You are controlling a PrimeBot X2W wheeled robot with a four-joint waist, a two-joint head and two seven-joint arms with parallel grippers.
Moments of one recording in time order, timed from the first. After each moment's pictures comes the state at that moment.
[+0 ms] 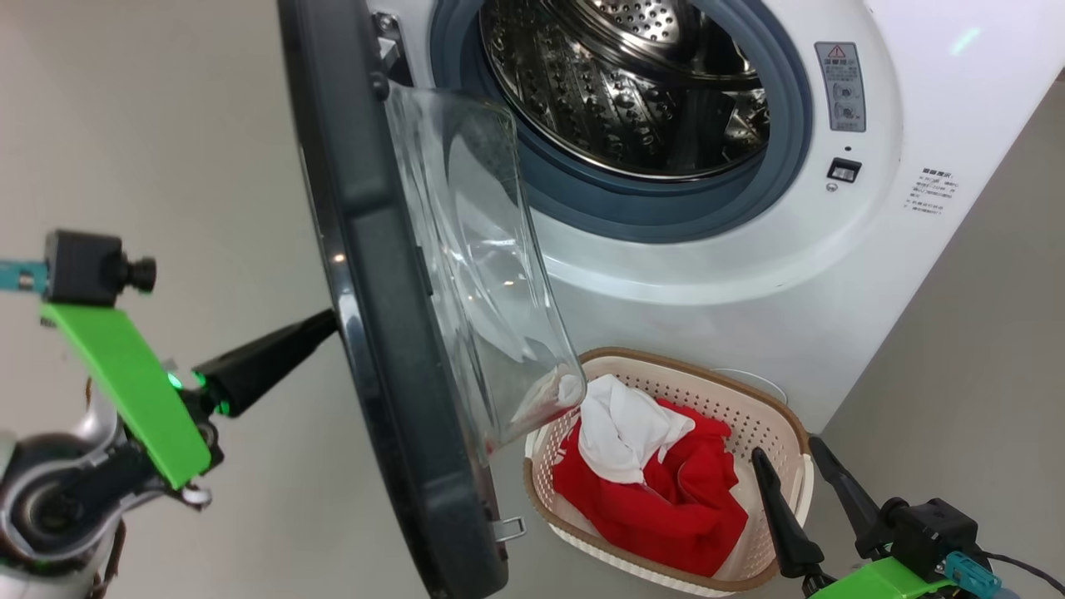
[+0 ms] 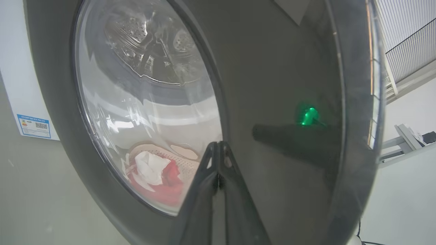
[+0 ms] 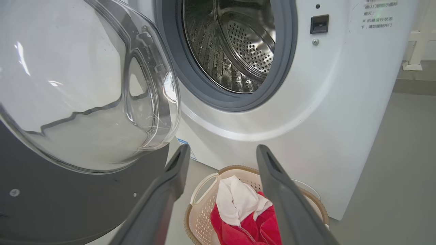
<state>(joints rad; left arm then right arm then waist) -0.52 0.54 -0.27 0.02 -1.44 -0.12 0.61 0.04 -0.06 0.11 0.24 0.35 0.12 -0.26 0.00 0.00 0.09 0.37</state>
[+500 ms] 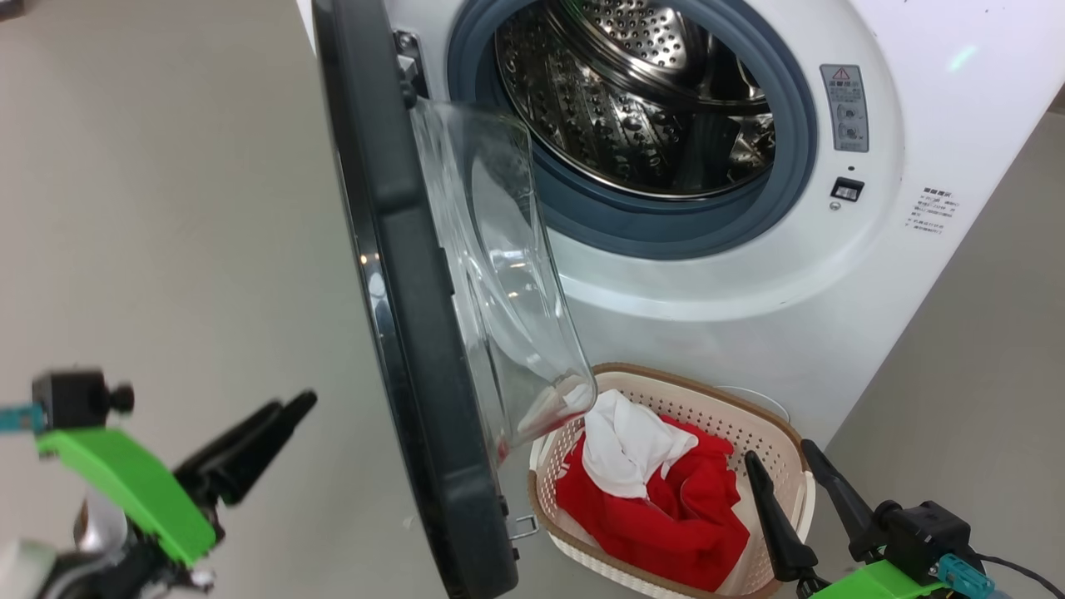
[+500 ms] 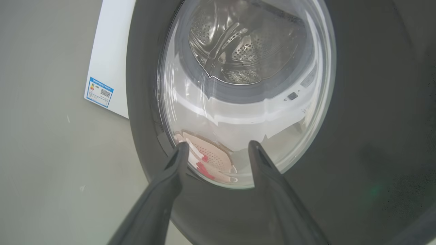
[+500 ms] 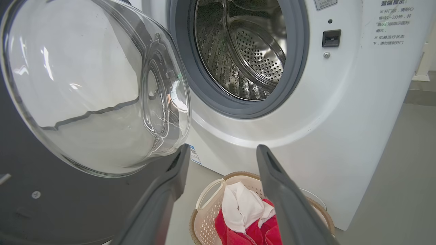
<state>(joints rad) -0.34 0.58 -0.33 0.15 -1.40 -0.12 0.34 0.04 -0.05 0.12 0.24 0.35 0.12 -0.26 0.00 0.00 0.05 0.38</state>
